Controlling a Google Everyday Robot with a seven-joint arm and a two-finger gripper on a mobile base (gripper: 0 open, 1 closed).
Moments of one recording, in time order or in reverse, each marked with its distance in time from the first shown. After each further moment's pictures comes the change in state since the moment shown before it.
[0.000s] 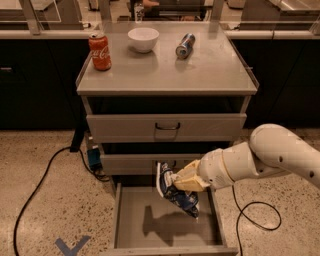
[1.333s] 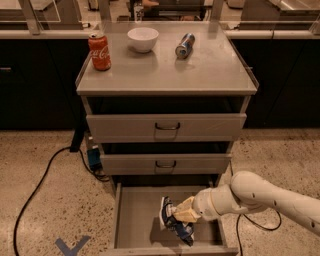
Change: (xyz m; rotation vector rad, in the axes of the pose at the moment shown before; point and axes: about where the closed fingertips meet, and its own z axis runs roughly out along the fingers) arm 0.161 -0.024 0.116 -0.042 0.035 0.197
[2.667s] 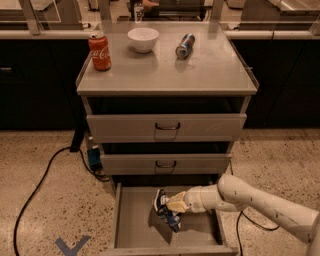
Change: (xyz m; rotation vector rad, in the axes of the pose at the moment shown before) arm 0.022 -0.093 0.076 0.014 -0.137 0.083
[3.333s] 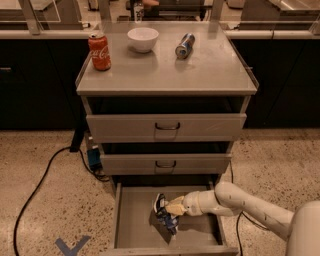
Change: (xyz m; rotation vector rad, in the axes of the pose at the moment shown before) arm 0.036 -0.035 0.037 -0.021 -0.038 0.094
